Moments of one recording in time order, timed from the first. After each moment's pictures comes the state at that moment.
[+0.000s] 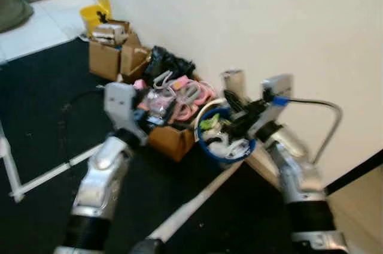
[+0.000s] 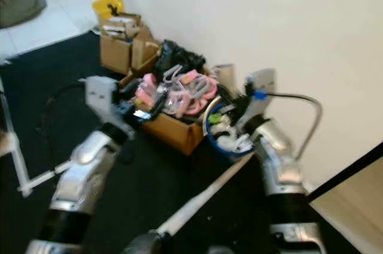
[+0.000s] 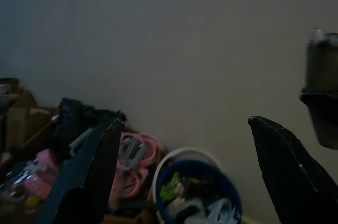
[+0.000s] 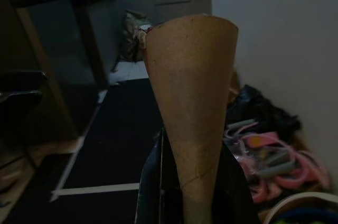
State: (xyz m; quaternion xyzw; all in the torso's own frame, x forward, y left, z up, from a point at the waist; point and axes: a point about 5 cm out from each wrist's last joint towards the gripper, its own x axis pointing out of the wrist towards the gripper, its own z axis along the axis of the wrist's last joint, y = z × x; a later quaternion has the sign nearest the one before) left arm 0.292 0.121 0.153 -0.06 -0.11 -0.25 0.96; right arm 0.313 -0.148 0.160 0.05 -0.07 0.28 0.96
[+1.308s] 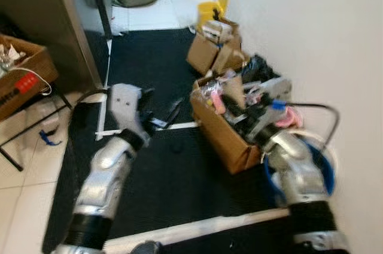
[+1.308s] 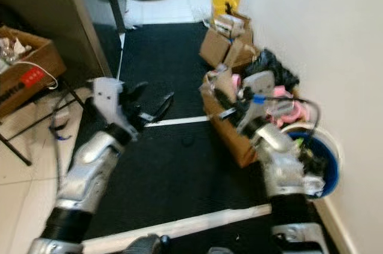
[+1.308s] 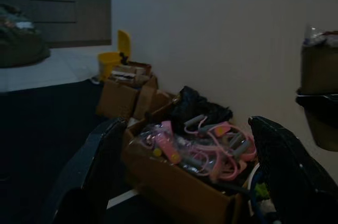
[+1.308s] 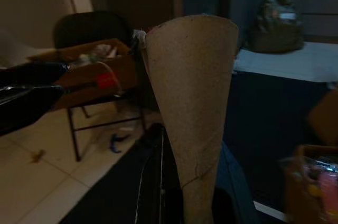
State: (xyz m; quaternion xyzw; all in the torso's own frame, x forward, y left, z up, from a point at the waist) left arm 0.293 0.122 0.148 -0.06 -0.10 -0.26 0.96; right arm 0.314 -0.144 0.156 0.03 -0.07 0.31 0.95
